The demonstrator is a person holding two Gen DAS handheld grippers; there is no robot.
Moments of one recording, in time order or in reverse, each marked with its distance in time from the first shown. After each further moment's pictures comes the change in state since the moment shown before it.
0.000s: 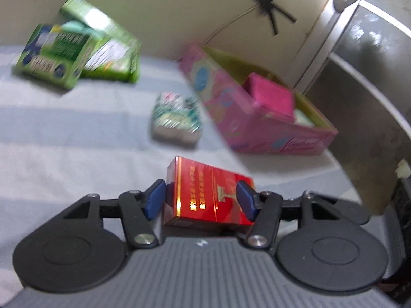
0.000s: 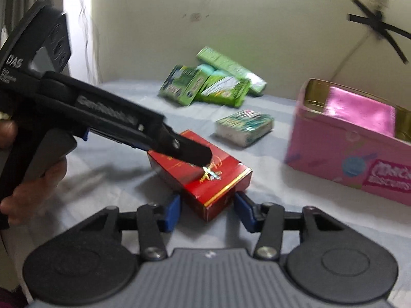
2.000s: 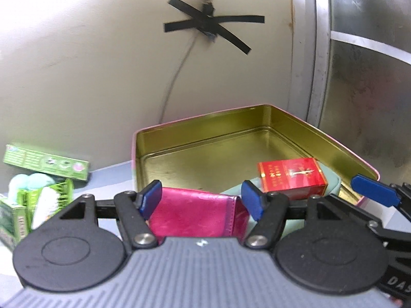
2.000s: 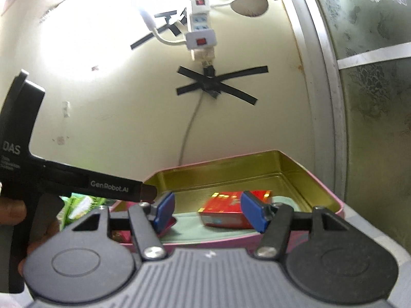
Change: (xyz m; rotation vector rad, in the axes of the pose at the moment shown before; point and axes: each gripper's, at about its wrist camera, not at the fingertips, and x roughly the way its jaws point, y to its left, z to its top) left arm 0.109 -0.155 0.094 0.376 -0.135 0.317; right arm -0.066 -0.164 0.008 0.316 -0.407 -0.327
